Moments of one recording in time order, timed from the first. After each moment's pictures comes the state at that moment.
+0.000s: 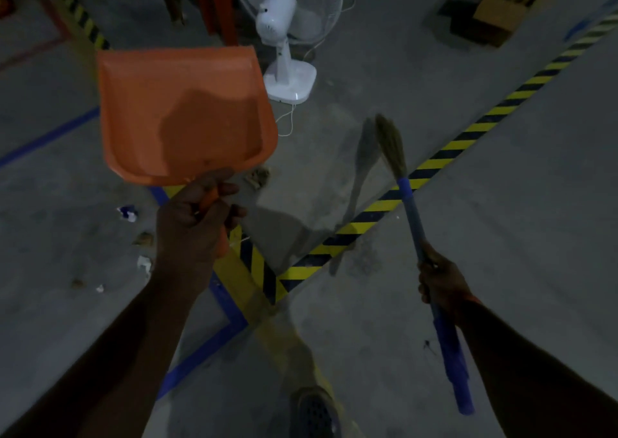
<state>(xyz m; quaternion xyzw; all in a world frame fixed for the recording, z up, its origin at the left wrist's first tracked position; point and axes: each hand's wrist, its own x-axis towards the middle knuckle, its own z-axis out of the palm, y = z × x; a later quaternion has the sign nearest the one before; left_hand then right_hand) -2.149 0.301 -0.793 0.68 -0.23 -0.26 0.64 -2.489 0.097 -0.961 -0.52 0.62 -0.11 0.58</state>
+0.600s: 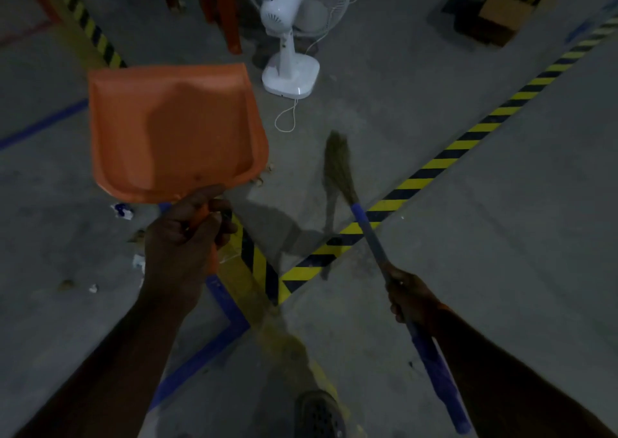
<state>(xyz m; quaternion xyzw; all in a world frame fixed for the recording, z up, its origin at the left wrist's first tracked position) -2.120 0.330 -0.824 0.68 -0.19 -0.28 0.65 -2.437 0.144 -0.995 -0.52 0.58 0.02 0.63</state>
